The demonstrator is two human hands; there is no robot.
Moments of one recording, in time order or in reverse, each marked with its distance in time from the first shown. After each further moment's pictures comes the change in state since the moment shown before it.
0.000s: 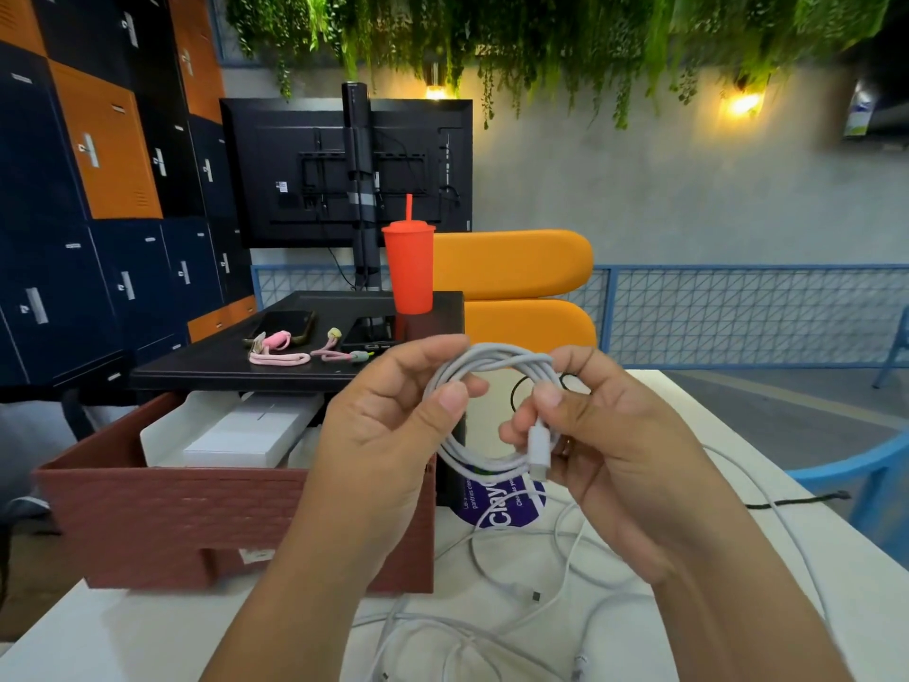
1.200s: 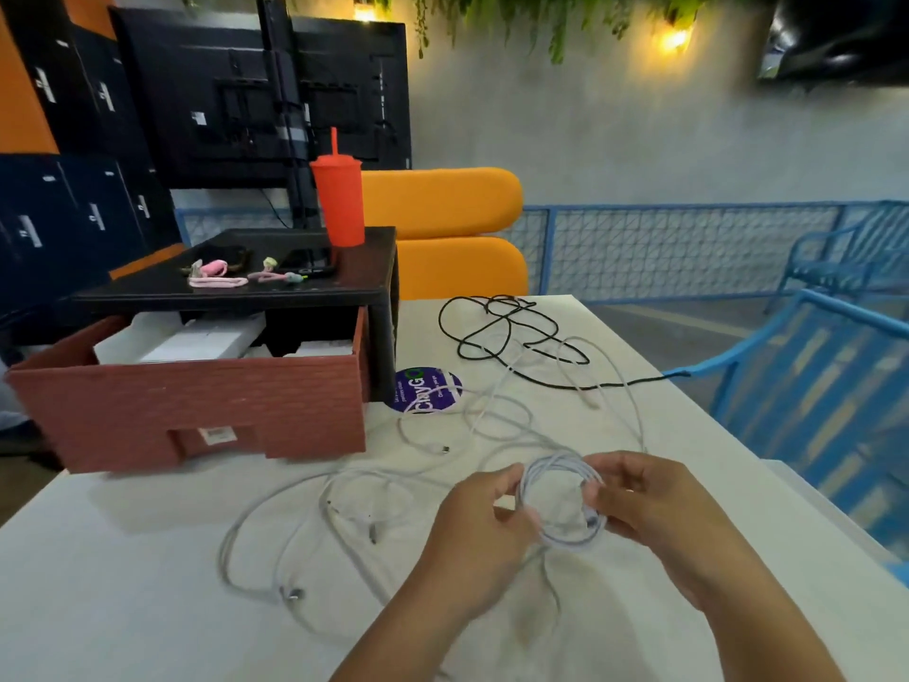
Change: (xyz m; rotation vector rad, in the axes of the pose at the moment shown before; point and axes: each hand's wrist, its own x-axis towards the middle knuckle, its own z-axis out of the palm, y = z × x) left_hand -0.136 -0.057 0.092 0.438 -0.224 -0.614; right_hand -0.148 0.029 -0.104 -0.611 0.457 0.377
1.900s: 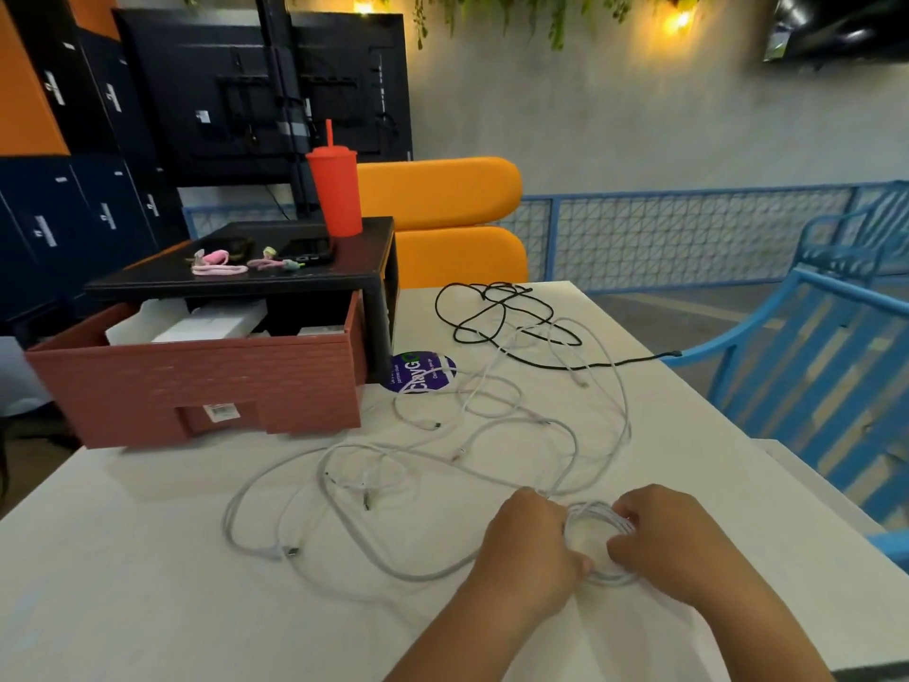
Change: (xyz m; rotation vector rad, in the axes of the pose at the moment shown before) left_hand -0.014 -0.005 0.057 0.572 -0.180 0.090; right_hand -0.012 0.040 -0.023 -0.869 -0.037 0.036
